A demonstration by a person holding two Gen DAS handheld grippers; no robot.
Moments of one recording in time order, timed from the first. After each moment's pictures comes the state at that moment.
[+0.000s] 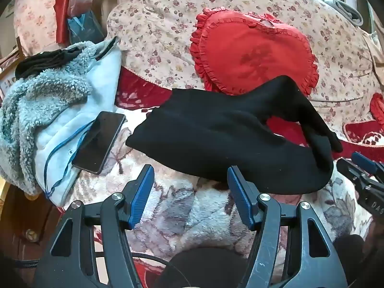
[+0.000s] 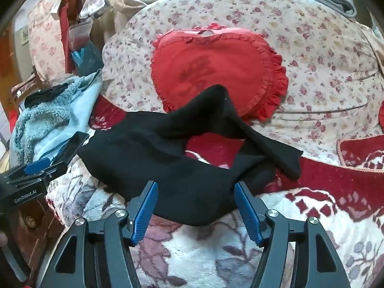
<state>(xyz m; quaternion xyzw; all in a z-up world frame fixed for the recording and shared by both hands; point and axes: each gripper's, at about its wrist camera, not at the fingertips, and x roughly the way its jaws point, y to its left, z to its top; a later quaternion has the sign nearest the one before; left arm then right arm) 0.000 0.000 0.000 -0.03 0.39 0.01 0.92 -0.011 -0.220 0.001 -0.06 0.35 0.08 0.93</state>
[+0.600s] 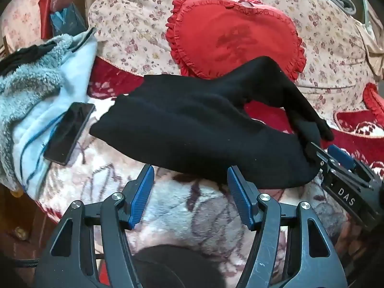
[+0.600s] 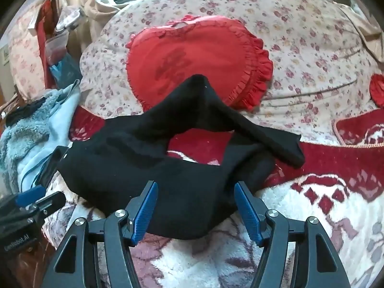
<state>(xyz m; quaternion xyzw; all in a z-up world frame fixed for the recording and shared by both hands) 0.012 -0.046 -0.027 -0.02 0.42 -0.01 0.91 0.022 -0.241 -0.042 0.05 0.36 0.05 0.93</state>
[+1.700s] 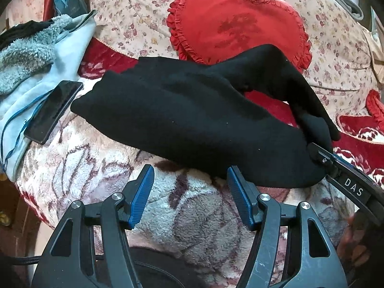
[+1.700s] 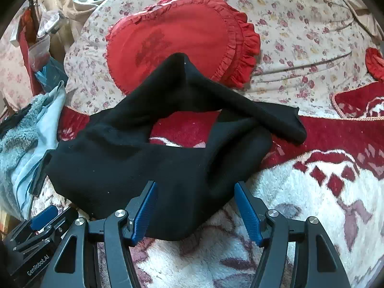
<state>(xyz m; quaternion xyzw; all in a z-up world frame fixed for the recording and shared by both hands) 0.017 -0.057 -0.065 -0.05 0.42 -0.01 0.90 0.038 -0.260 -0.071 0.09 0.40 0.03 0.91</state>
